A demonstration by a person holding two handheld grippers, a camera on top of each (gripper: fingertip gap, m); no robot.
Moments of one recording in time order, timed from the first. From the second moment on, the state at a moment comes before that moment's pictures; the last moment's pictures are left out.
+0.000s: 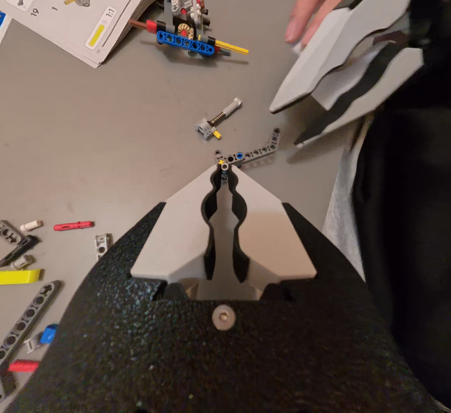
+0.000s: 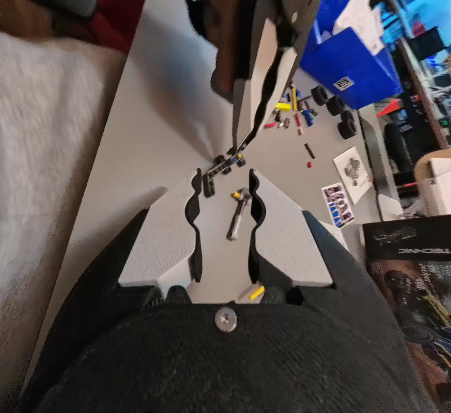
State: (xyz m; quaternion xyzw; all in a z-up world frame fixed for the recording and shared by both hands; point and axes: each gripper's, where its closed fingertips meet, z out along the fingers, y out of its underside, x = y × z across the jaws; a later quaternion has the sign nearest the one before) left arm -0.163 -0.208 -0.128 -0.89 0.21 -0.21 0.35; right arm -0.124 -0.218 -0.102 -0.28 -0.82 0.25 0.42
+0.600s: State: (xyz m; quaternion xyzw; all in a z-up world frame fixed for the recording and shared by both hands) left arm -0.150 -0.198 -0.128 -0.88 0.24 -0.18 0.38; right arm -0.148 -0.204 -0.141 -0.28 -0.86 0.09 0.42
